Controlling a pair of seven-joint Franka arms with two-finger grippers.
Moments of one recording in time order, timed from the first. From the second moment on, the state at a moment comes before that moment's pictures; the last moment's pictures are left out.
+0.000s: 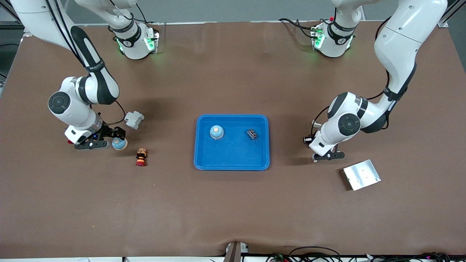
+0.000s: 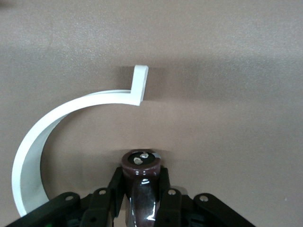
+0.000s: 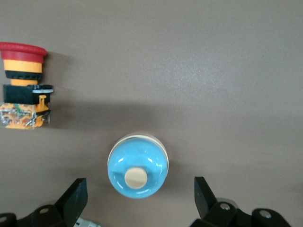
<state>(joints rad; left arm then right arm) 0.19 0.59 -0.49 -2.00 0.31 2.40 -0.55 -0.04 0.32 0.00 -2.29 -0.04 2.64 -0.10</state>
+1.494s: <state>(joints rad) 0.17 0.55 -0.62 -1.76 0.31 2.27 -0.88 -0.04 0.43 0.01 -2.27 -0.04 2.76 -0.10</state>
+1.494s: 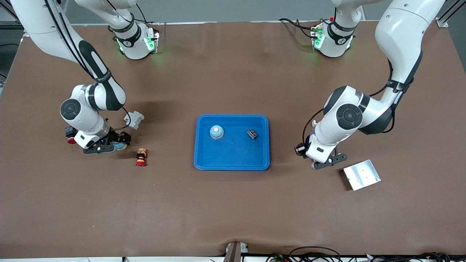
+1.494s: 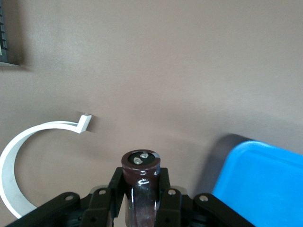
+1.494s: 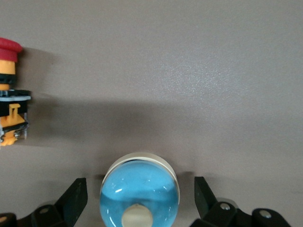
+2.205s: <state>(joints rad) -0.01 0.64 -0.61 -1.56 0.30 2.21 -1.12 -0.04 0.43 0.01 -2.27 -0.04 2.76 -0.13</state>
